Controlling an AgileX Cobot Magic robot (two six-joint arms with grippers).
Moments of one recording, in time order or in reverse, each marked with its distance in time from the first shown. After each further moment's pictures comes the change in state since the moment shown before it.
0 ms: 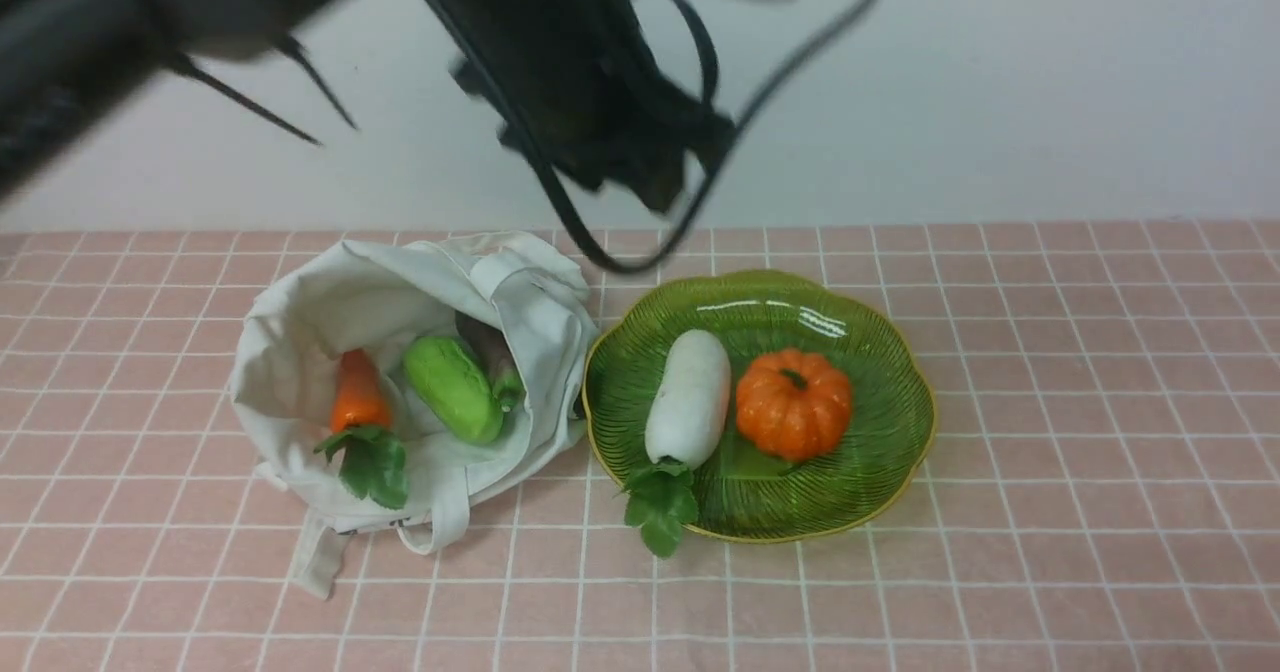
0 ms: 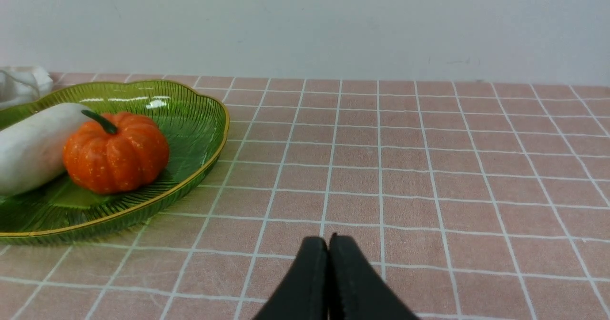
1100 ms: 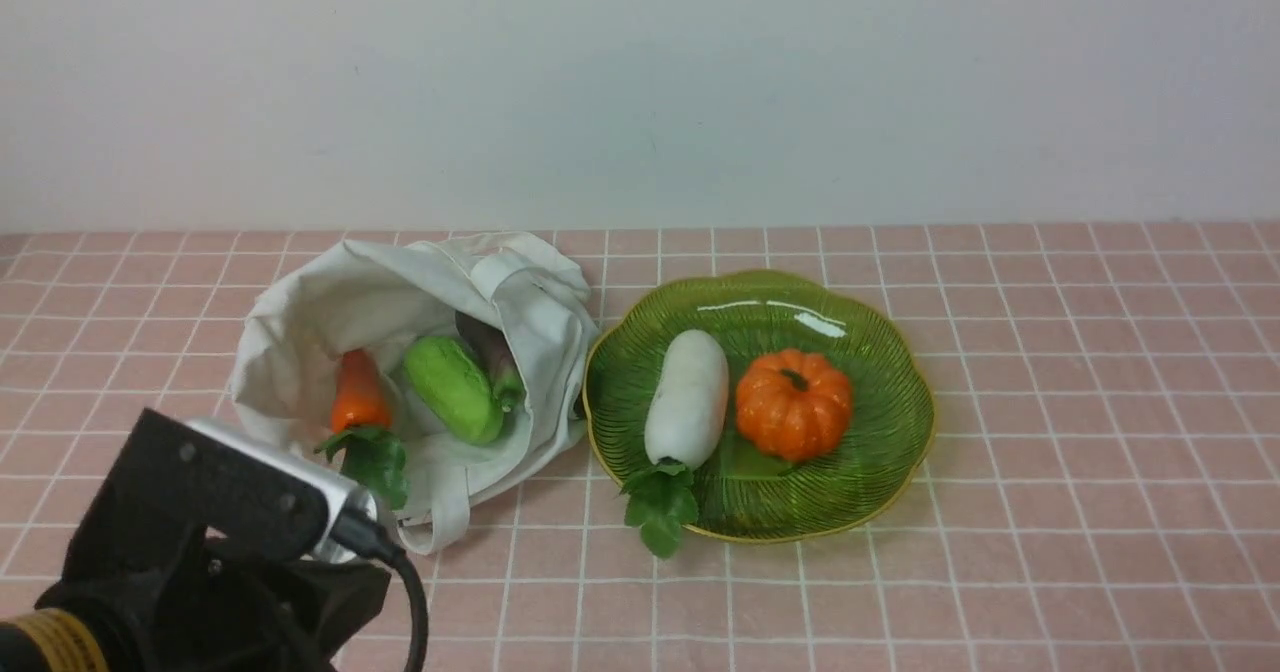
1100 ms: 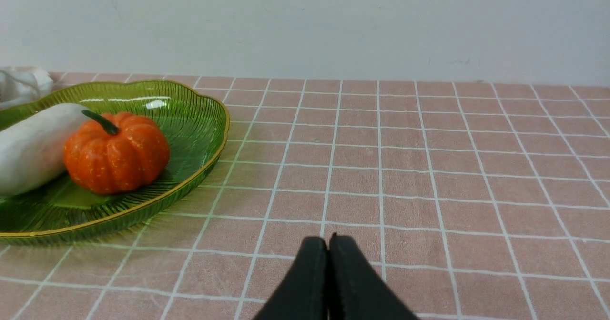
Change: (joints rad) right arm 0.000 0.000 0.000 0.000 0.000 0.000; left arm 0.000 -0.975 1.567 -0.103 -0.890 0.033
